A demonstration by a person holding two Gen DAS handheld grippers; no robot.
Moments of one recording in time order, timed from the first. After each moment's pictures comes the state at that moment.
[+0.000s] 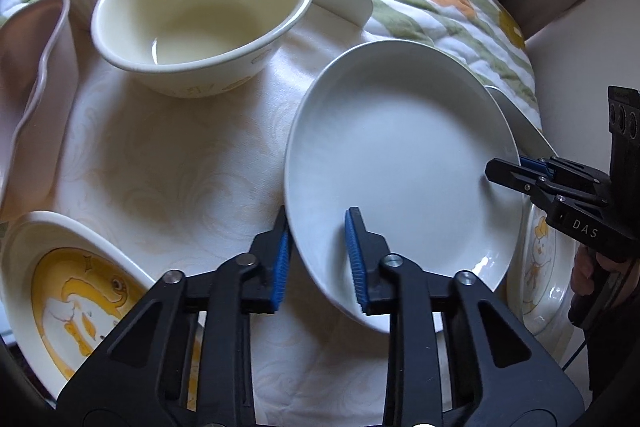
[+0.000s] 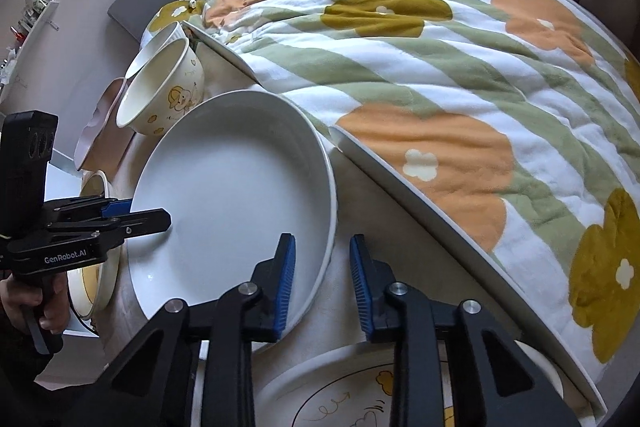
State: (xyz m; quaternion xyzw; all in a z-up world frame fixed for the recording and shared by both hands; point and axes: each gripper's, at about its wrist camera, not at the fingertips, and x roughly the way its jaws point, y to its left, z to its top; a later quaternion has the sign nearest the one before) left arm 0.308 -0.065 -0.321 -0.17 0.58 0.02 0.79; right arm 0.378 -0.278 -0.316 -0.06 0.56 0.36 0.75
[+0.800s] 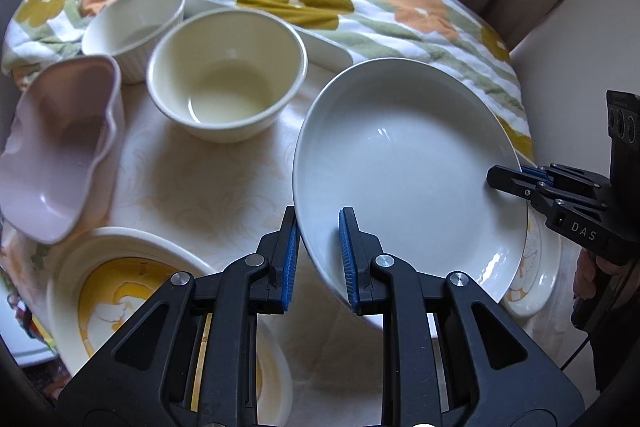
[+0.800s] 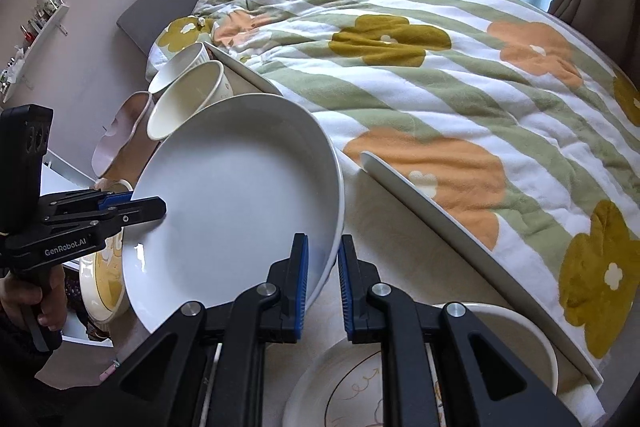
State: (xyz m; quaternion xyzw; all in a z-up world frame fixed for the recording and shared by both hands) left arm 0.278 -0.053 -0.258 -0.14 0.53 0.01 0.84; right arm 0.350 -0.274 -0.270 -0.05 0.52 0.35 0.78
